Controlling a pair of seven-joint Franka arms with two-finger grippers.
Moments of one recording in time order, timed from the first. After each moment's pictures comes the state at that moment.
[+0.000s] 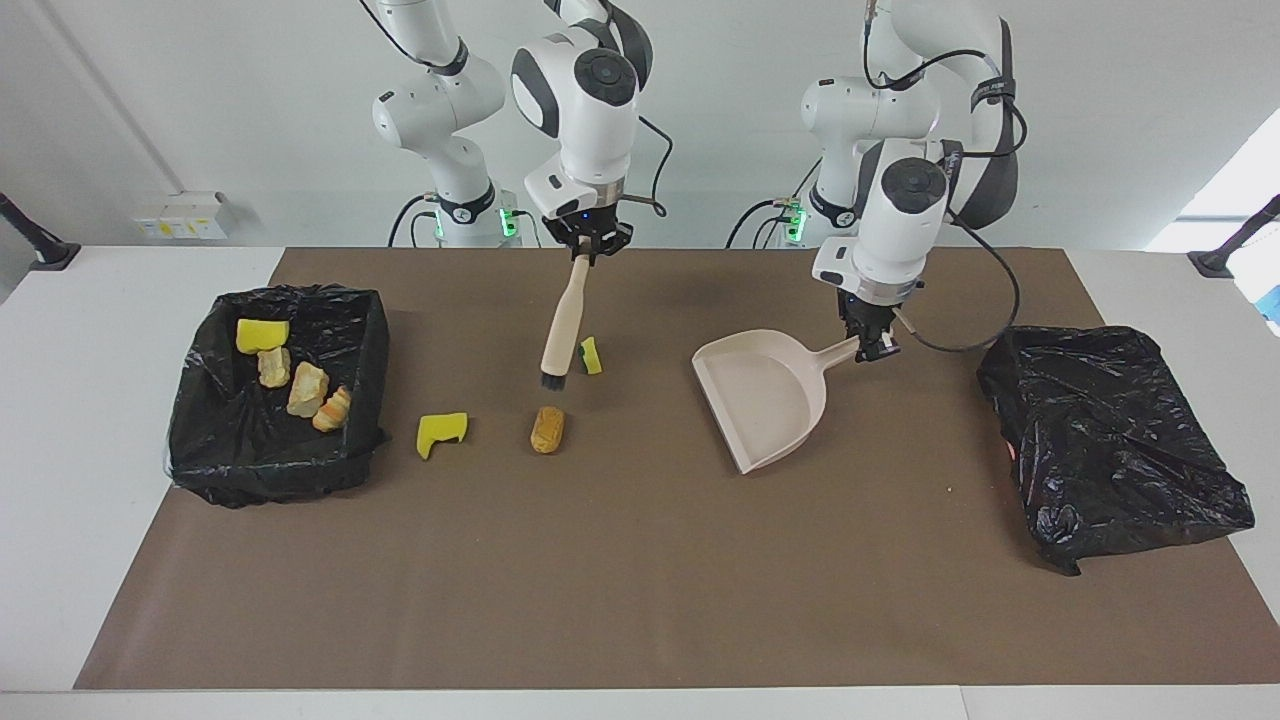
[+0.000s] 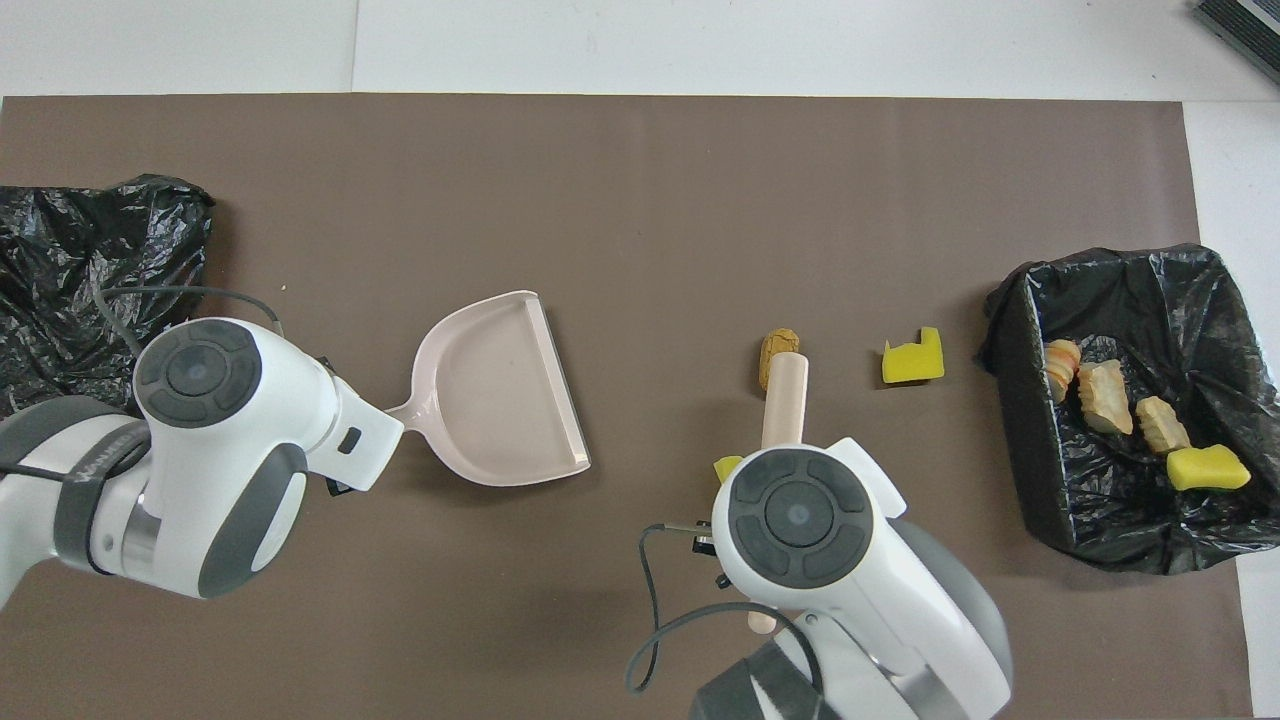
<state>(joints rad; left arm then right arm) -0.20 -0.05 -0.15 -2.22 0.11 2.11 0.90 0.61 -0.10 -0.01 -2.06 -0.04 1.70 0.83</state>
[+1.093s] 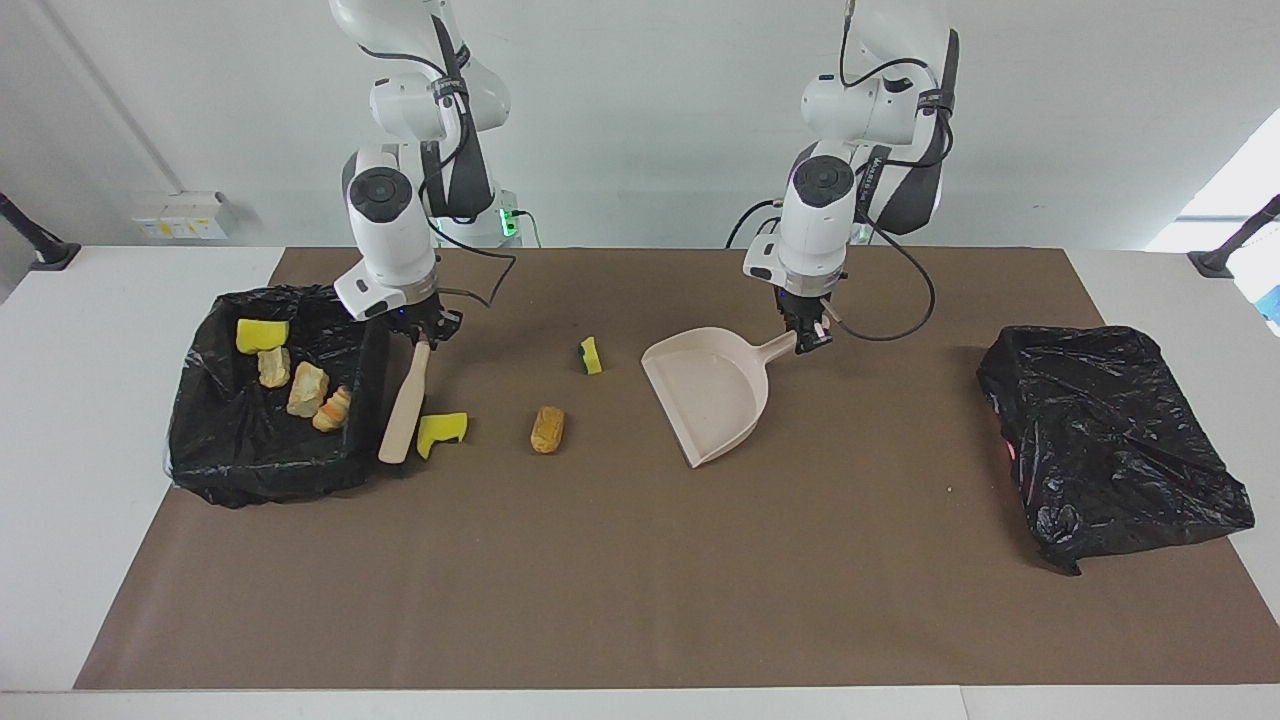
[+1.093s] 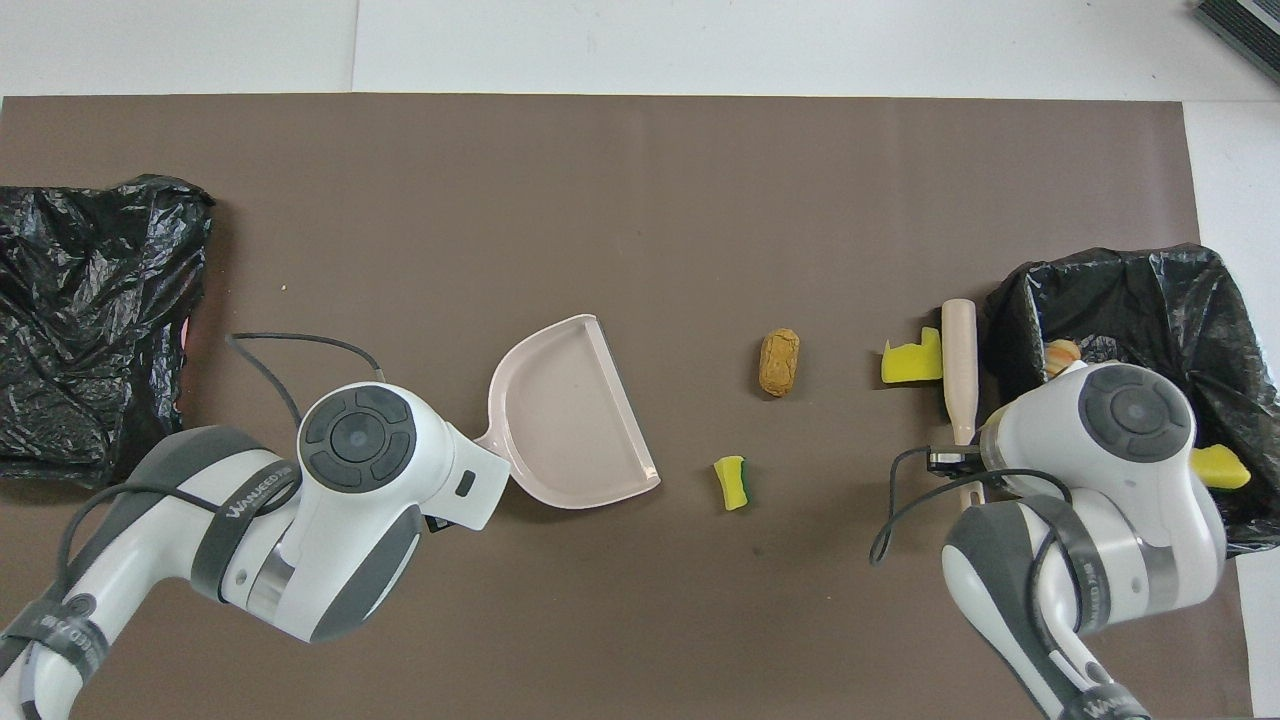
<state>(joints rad) -0.36 -0.03 -0.16 -2.26 0.11 2.13 0.69 0.11 -0.10 0.00 -2.40 -0.16 2.17 0.25</state>
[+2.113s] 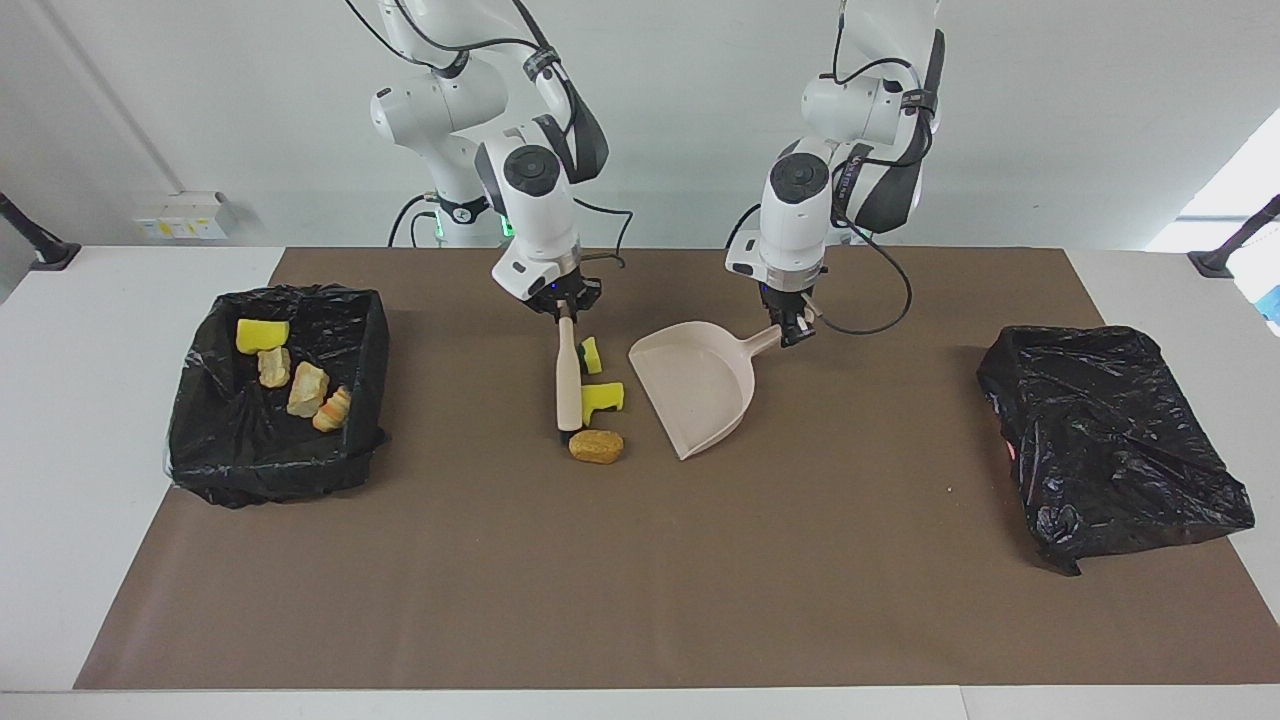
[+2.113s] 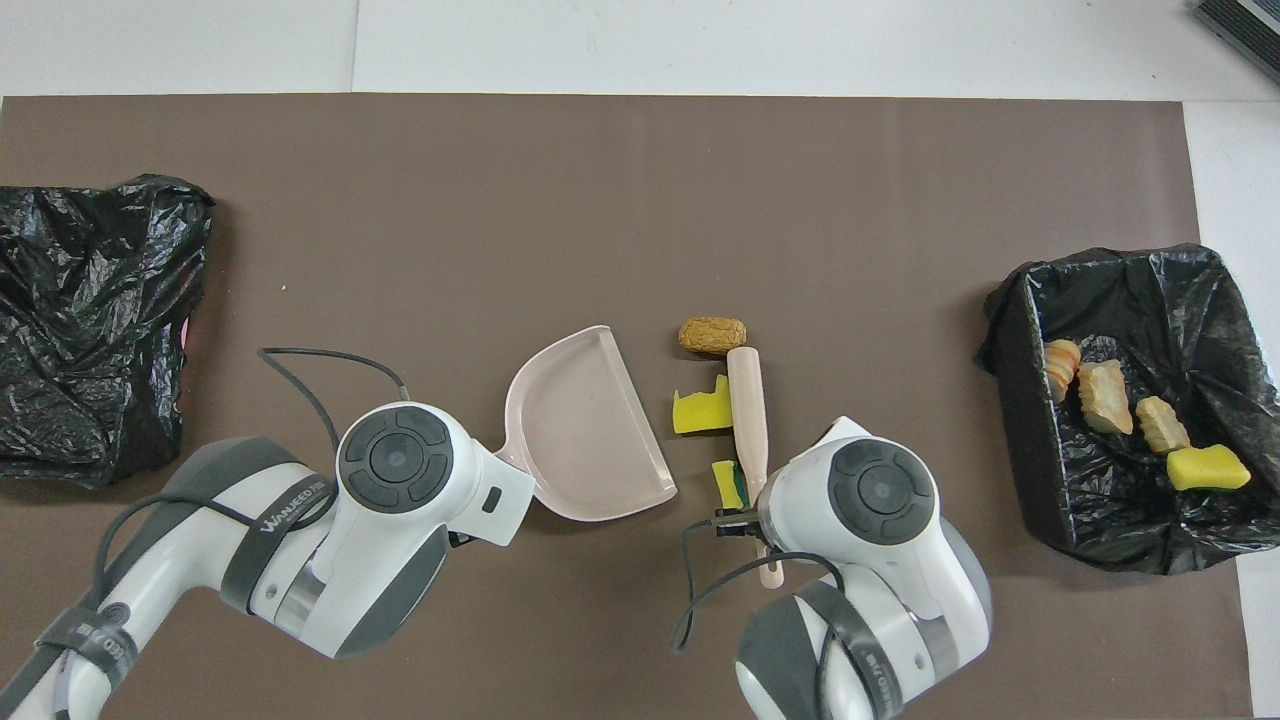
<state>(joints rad) -0.40 -0.03 -0.16 -2.27 0.11 2.12 0.65 0.54 -0.05 0.01 -2.33 0.15 2.19 0.44</state>
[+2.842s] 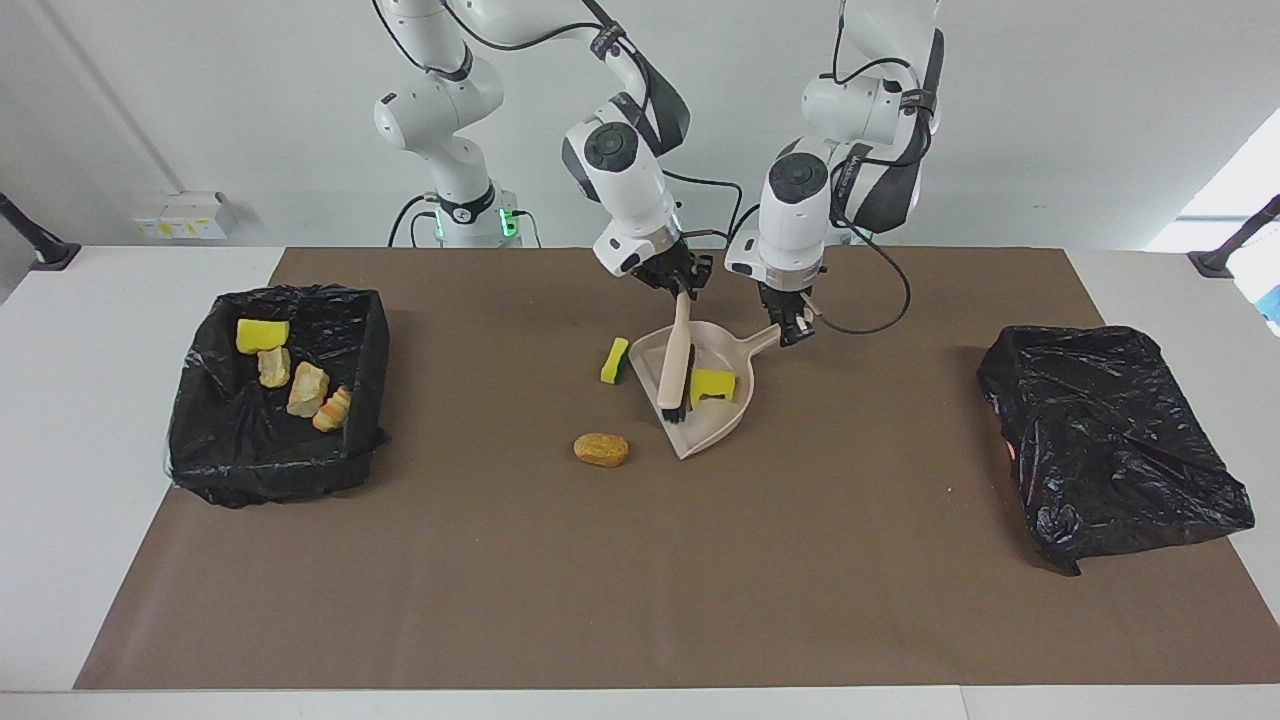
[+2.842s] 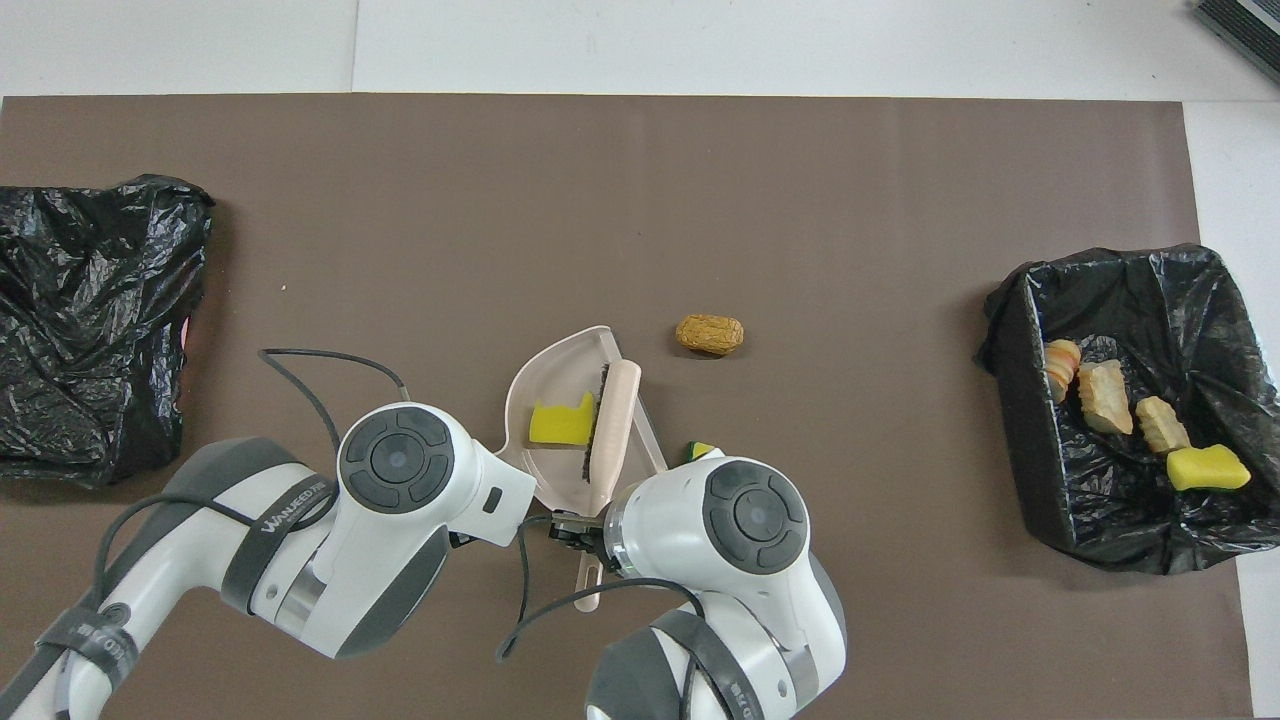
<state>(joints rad) -0.40 -0.03 -0.16 -2.27 0.11 2.12 0.64 0.72 0.06 0.00 -2.13 0.46 2.25 0.69</state>
